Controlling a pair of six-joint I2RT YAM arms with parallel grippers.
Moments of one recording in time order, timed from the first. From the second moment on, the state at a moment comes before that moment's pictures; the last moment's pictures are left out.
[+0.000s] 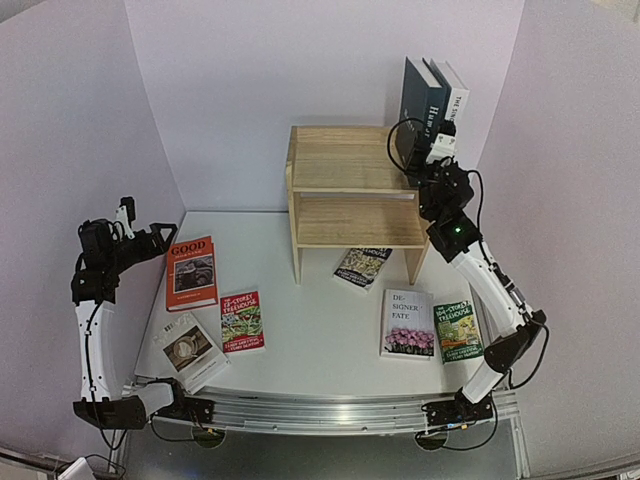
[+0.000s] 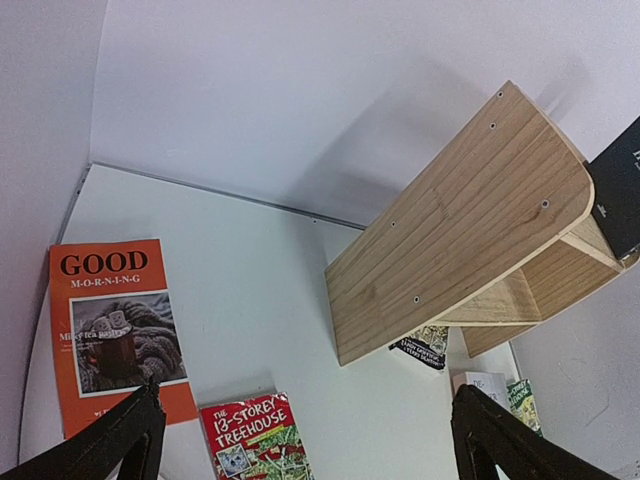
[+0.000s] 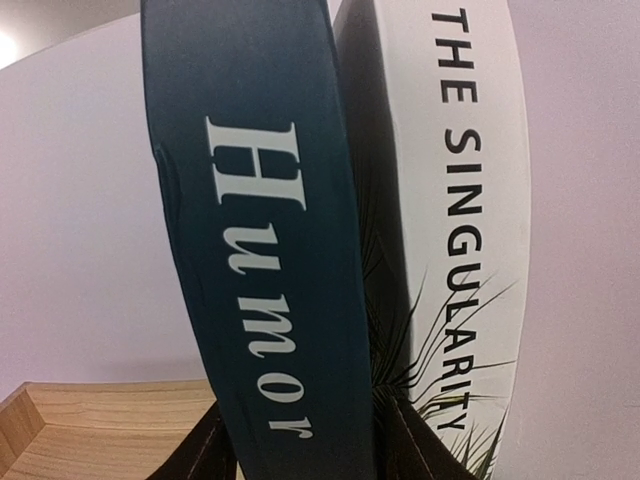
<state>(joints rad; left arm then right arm) 0.15 1.09 1.48 -0.80 0.53 -0.31 0.56 1.69 1.94 0.12 0.64 -0.10</state>
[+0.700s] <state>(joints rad) 0.15 1.09 1.47 -0.80 0.55 -0.31 0.58 1.69 1.92 0.19 0.66 -0.10</state>
